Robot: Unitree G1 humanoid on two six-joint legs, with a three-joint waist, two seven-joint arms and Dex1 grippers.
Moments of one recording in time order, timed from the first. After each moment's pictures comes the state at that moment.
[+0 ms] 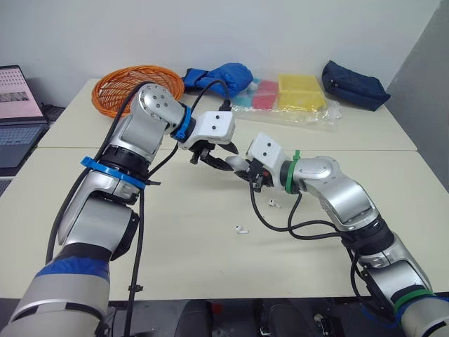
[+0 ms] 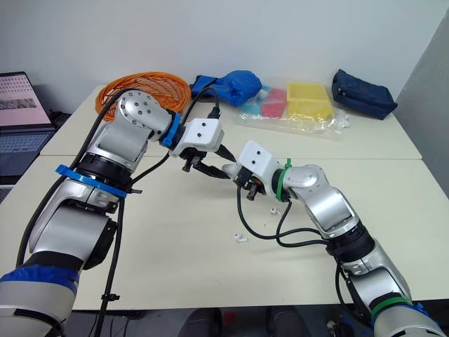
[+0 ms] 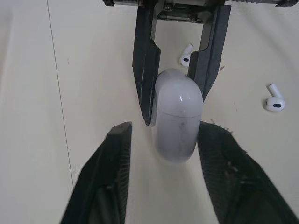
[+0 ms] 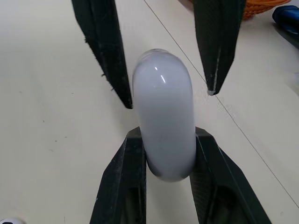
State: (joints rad) left arm -1.21 0.56 -0.39 0.61 0.04 0.00 -1.56; right arm -0.76 -0.40 0.37 -0.15 0.10 0.74 0.72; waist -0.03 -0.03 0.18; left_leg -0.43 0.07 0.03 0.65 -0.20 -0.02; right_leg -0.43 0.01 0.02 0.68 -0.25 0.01
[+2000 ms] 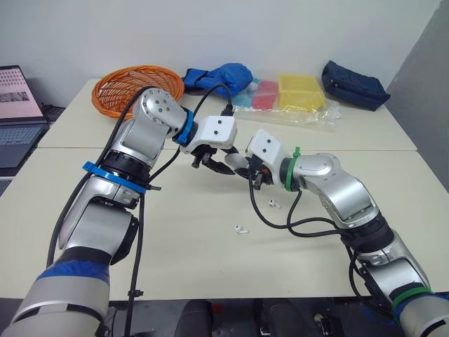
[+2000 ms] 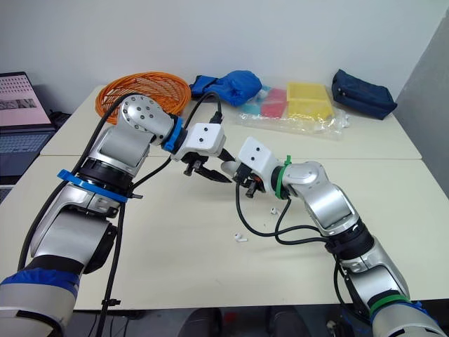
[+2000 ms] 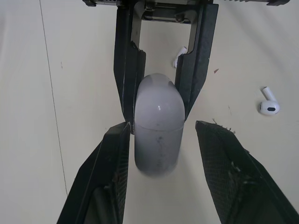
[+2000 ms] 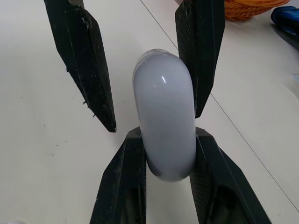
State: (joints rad) left arm -1.18 0.56 -0.38 0.55 0.04 0.04 -1.56; right arm -0.78 -0.40 0.36 -0.16 0.10 0.77 0.73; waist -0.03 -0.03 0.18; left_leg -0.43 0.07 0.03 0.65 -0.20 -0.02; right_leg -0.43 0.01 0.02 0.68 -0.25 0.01
